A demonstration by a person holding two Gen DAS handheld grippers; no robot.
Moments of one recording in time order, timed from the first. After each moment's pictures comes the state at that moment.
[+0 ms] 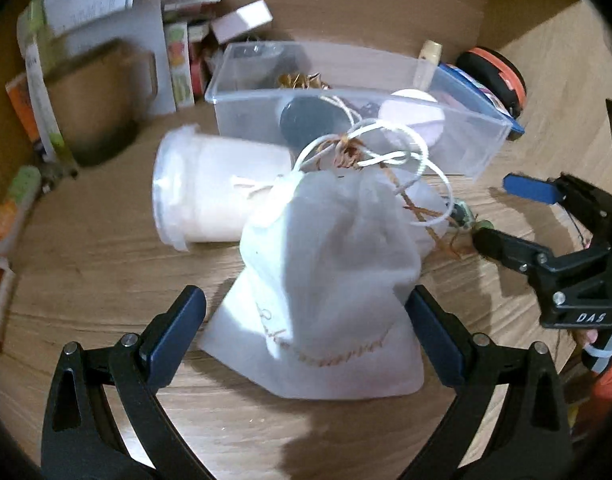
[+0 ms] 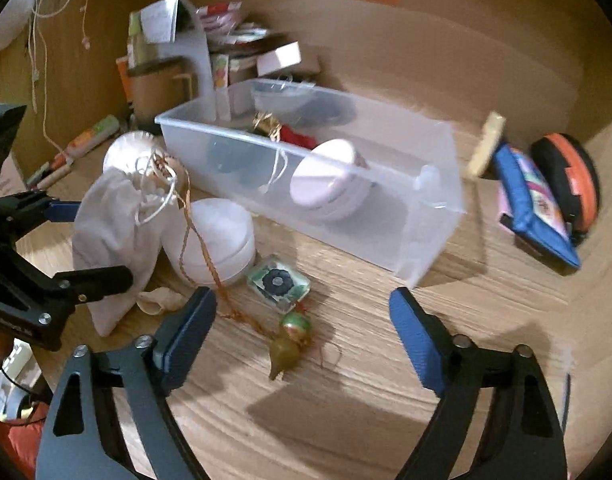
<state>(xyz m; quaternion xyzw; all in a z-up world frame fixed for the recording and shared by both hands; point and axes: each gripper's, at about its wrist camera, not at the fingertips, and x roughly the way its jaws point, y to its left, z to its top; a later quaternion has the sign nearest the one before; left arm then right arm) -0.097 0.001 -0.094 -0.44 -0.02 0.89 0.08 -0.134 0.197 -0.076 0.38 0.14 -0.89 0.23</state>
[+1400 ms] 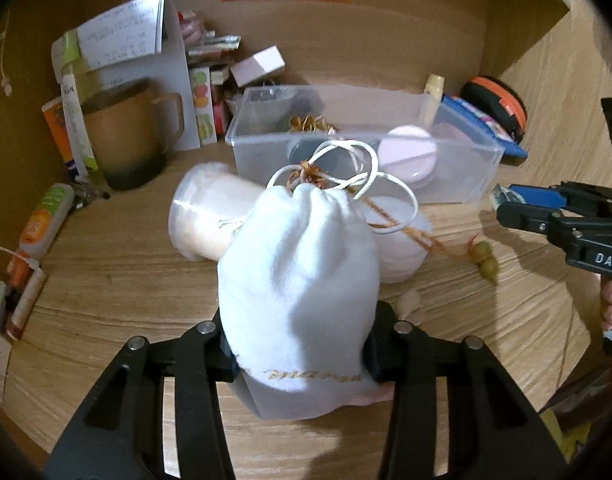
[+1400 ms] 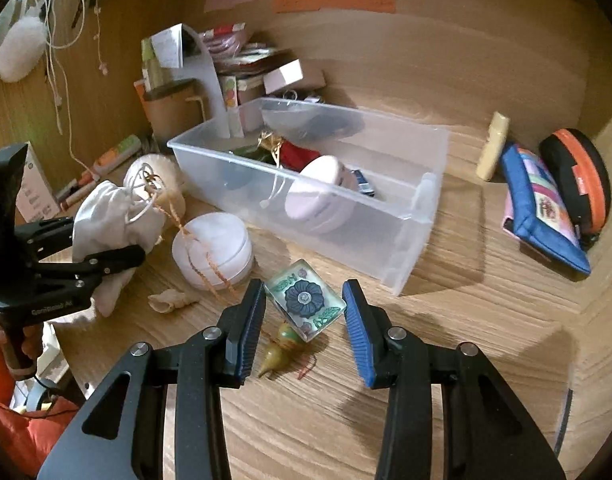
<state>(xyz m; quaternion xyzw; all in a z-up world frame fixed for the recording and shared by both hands) -0.069 0.009 -0.072 -0.36 -0.01 0.93 0.04 -0.131 0.230 -0.050 0.36 0.10 -0.89 0.27</state>
